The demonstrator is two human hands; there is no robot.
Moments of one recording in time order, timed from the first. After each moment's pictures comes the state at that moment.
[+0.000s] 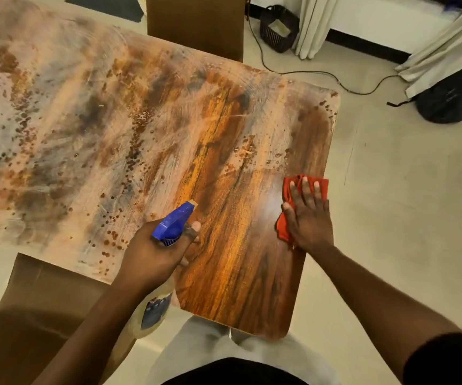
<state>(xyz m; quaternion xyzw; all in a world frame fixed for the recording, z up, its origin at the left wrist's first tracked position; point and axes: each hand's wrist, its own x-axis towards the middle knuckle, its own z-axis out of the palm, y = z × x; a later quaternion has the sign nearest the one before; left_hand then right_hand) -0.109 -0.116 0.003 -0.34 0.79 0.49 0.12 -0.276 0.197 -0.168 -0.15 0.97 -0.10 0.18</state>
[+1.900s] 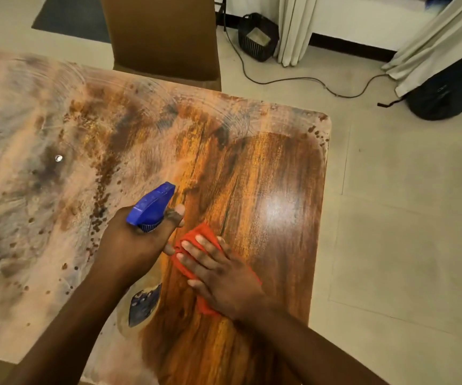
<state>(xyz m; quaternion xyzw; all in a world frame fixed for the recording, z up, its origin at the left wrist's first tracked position) -0.276 -0.141 0.011 -0.33 0.80 0.49 0.10 -0.261 0.052 -0.182 -0.46 0.86 -0.12 0.18</state>
